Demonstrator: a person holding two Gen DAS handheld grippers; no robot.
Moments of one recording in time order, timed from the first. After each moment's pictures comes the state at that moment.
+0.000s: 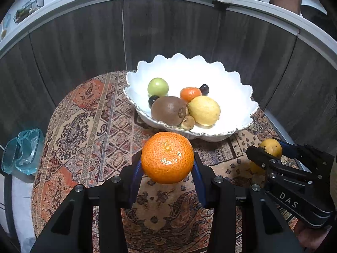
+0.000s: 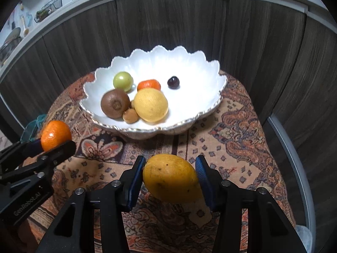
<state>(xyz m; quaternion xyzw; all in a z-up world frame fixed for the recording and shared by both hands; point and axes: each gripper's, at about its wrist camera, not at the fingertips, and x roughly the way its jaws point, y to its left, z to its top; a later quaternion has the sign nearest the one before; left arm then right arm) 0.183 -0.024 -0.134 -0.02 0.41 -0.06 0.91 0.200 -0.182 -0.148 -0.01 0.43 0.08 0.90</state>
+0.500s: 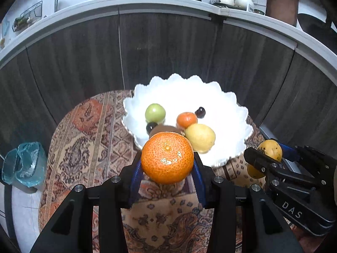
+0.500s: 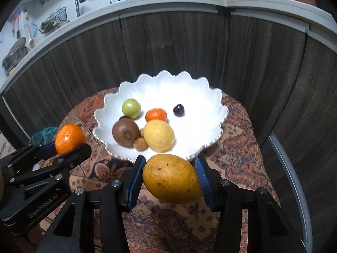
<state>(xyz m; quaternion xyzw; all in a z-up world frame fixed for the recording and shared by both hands) 0.206 -0.029 -0.099 -0.02 0.38 -0.06 0.92 0.211 -0.177 -0.108 0.00 0.39 0.09 0.92</state>
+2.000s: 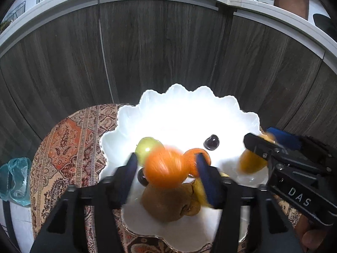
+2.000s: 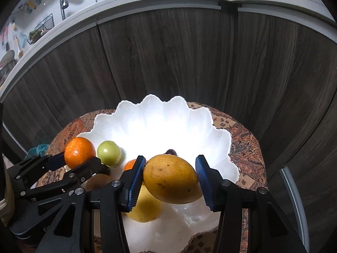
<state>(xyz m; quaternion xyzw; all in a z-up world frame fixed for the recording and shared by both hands) 0.328 -0.040 -0.121 0.00 0.40 -0.08 0.91 0.336 -0.185 -0.113 0.01 0.39 0.09 0.92</state>
